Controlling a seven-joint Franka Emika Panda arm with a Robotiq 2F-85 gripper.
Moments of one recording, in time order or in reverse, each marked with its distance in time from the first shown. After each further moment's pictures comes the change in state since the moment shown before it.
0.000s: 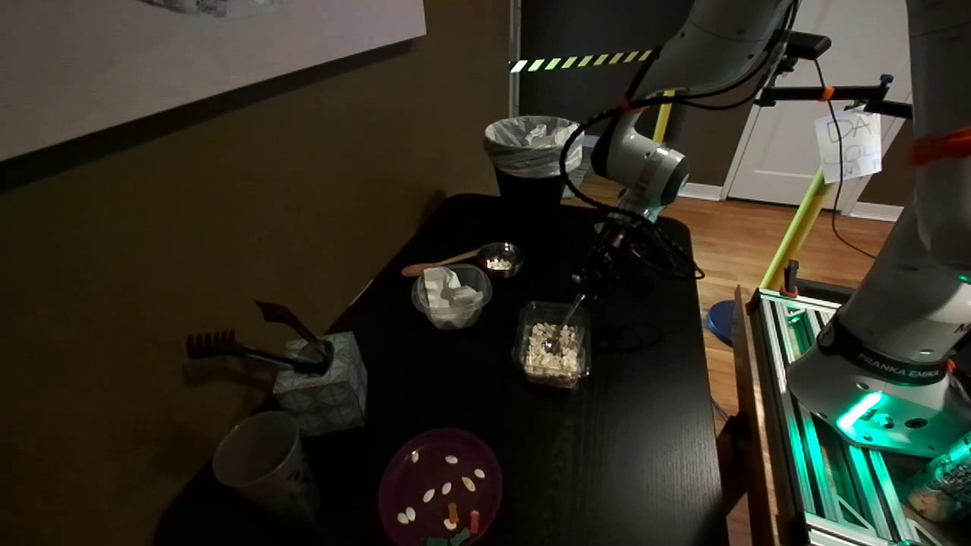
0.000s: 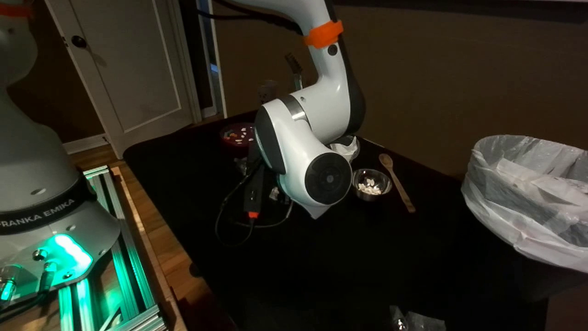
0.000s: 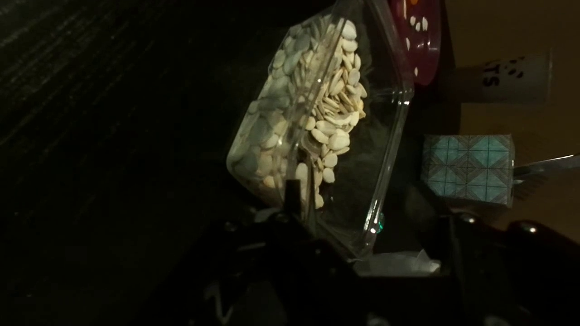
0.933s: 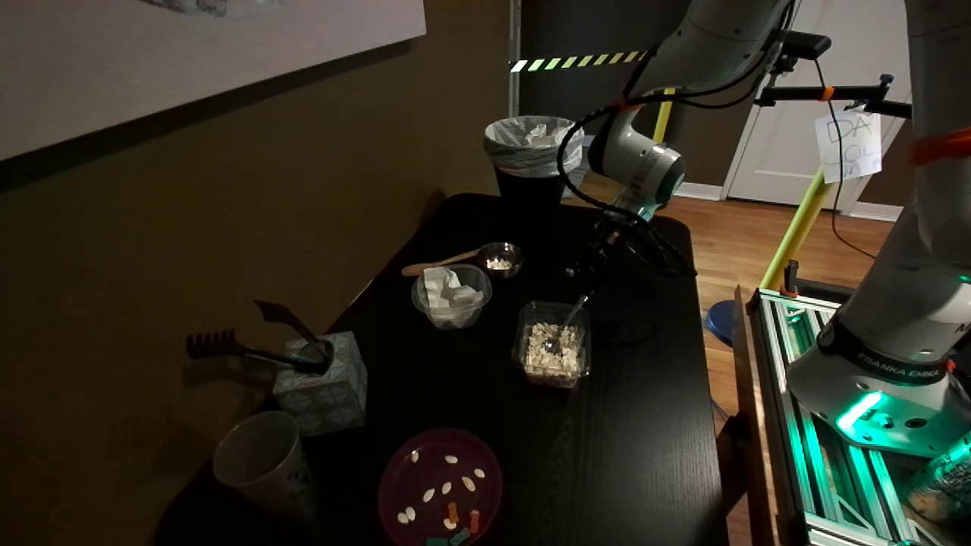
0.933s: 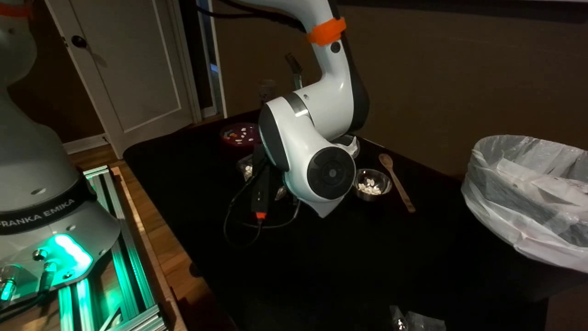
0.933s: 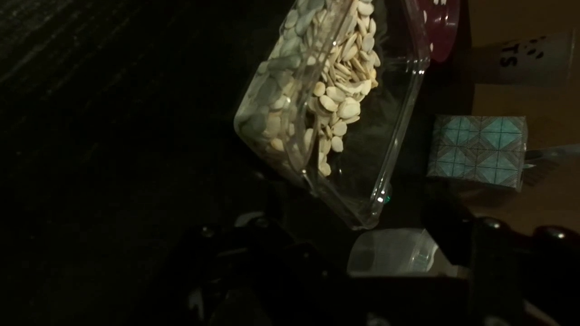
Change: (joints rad) arm 0.008 0.004 0.003 0.019 0.037 0.052 -0.030
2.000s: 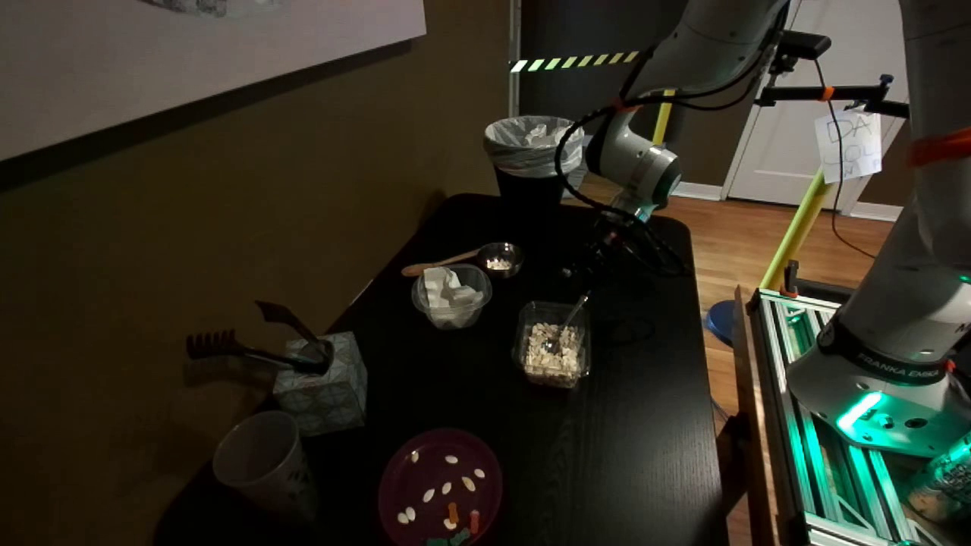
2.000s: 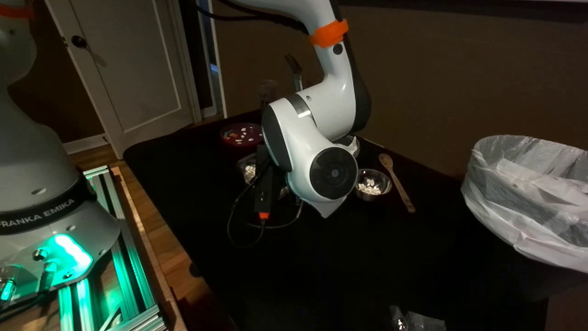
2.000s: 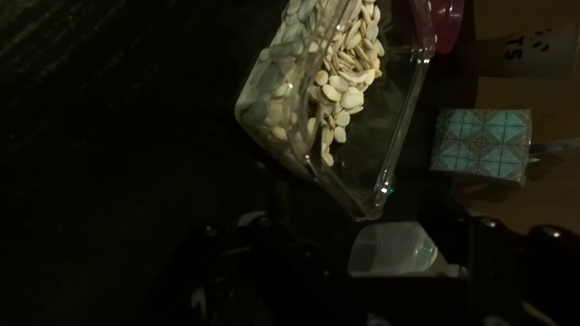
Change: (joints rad) arm 0.005 0.015 0.000 0.019 0.013 0.006 -0.001
